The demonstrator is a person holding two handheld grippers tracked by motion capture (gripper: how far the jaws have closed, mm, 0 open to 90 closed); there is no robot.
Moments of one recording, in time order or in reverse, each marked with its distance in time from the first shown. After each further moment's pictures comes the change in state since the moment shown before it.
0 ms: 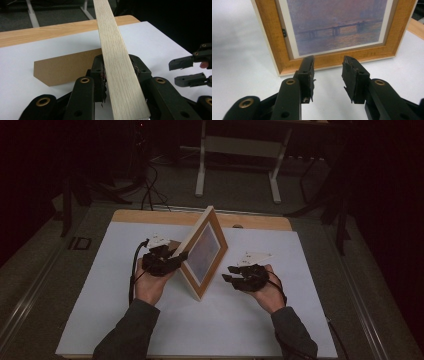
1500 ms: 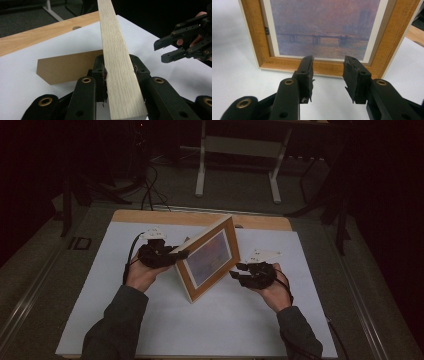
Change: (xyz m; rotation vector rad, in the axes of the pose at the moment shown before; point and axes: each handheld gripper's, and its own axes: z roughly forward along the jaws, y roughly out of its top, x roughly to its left) left arm 0.034 0.010 0.010 0.035 -0.266 0.125; right arm -0.014 -0.004 -0.013 -0.016 -0.048 0.027
